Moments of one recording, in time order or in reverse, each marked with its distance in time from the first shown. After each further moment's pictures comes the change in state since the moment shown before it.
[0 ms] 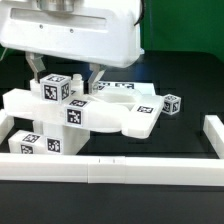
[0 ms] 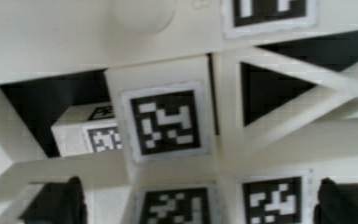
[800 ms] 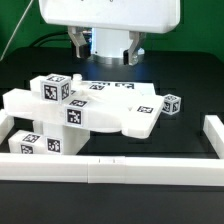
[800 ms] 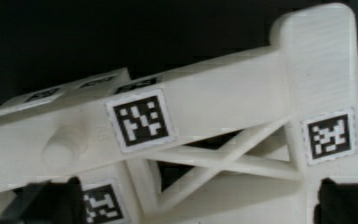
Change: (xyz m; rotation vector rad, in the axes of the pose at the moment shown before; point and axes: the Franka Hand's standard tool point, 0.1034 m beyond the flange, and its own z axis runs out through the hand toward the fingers) arm -0.037 -0.026 -0.021 0.039 -0.029 0.086
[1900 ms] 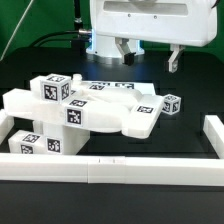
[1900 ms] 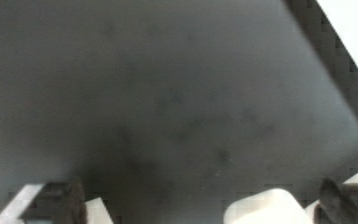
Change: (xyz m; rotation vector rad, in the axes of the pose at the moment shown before) arm -0.081 -0.028 0.028 0.008 -0.043 0.087
